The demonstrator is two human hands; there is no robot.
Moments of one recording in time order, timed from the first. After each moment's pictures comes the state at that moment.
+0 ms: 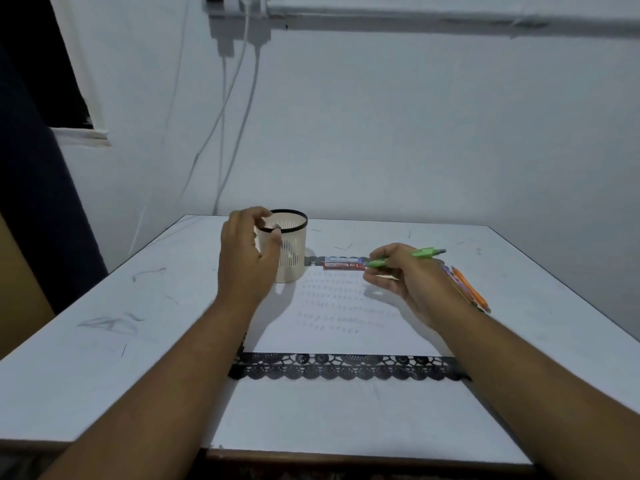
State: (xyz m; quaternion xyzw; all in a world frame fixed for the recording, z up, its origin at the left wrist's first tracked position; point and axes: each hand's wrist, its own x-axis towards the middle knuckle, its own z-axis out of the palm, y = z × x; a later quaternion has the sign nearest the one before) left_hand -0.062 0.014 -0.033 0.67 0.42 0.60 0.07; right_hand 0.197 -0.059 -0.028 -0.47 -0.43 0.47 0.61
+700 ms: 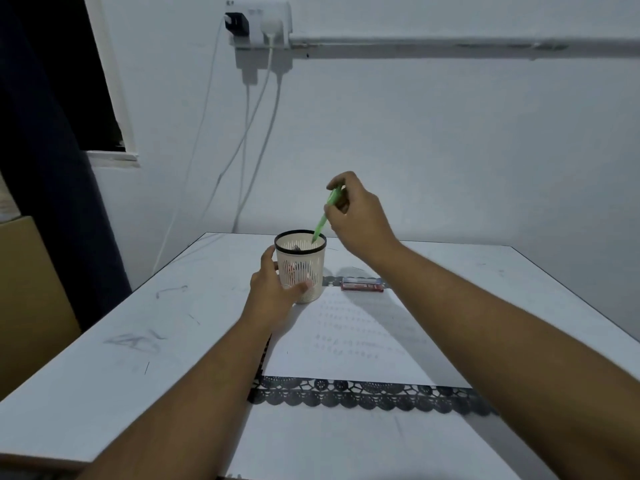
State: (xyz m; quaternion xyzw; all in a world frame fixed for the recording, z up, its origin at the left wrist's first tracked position) left_hand -0.071 0.062 -0.073 0.65 0.52 0.47 0.30; right_hand 0.110 0.029 0.060 -0.48 -0.69 0.08 0.54
